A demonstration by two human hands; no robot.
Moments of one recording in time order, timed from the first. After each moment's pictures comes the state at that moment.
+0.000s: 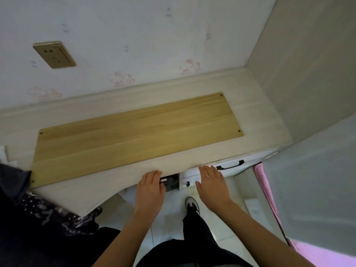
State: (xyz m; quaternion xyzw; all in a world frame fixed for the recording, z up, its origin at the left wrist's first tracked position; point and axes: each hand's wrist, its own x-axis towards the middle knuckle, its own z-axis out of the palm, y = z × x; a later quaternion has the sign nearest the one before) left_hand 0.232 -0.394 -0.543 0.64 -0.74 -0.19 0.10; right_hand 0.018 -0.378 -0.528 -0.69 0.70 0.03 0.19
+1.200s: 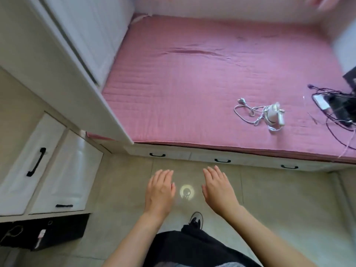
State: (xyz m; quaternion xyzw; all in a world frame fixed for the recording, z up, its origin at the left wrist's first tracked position) left_hand -0.035 0.082 -0.533 0.06 -0.98 -0.21 -0.01; right_hand -0.082 0.271 -0.512 -0.17 0.97 -0.08 0.18
